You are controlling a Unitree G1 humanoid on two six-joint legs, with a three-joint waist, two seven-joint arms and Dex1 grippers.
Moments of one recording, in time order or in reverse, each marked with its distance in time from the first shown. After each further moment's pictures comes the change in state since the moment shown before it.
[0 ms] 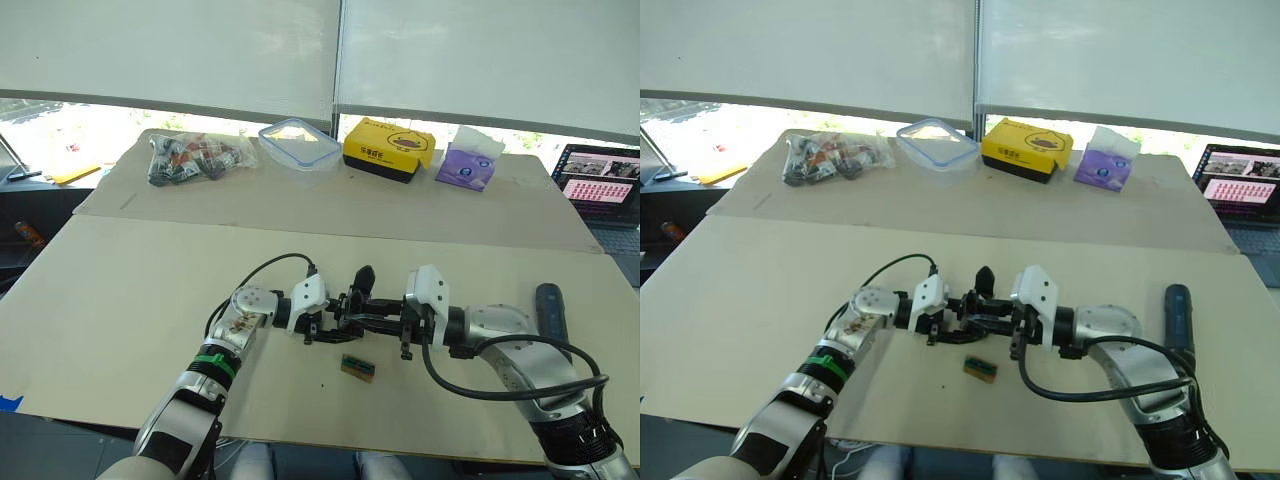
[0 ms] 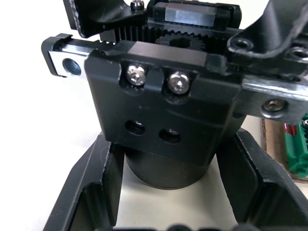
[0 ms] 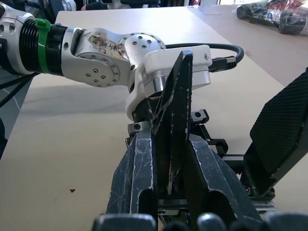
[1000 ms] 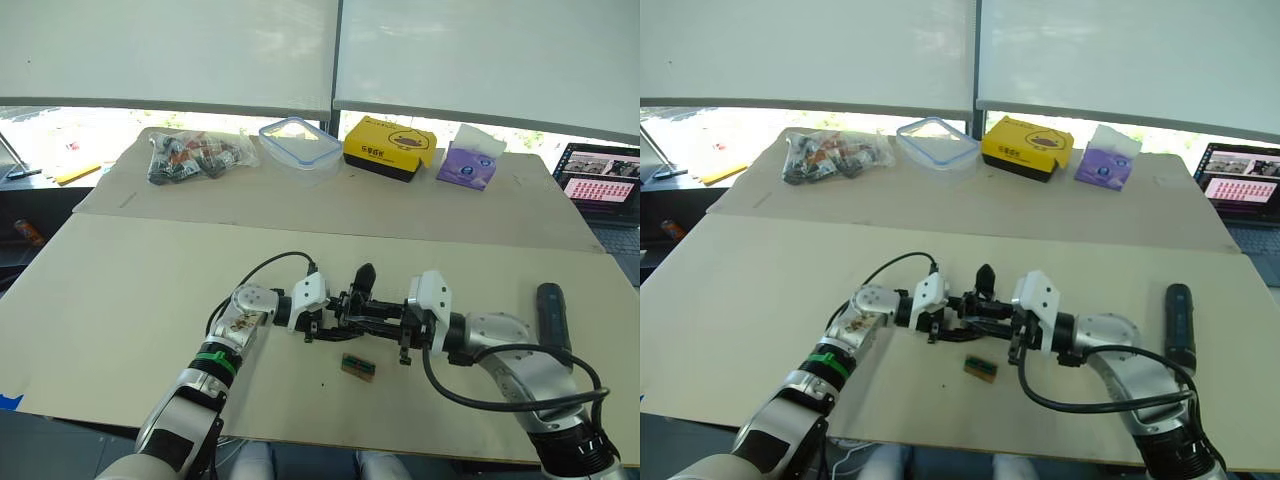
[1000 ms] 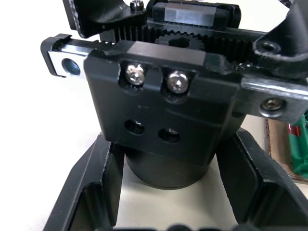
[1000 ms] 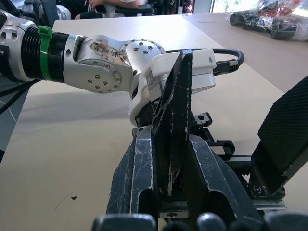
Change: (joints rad) left arm -0.015 -0.003 0.006 0.020 0.000 -0.006 -0.002; right arm 0.045 0.037 -0.021 -0.020 -0.014 -0.049 -0.029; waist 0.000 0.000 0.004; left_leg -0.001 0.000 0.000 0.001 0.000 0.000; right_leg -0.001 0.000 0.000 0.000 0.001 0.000
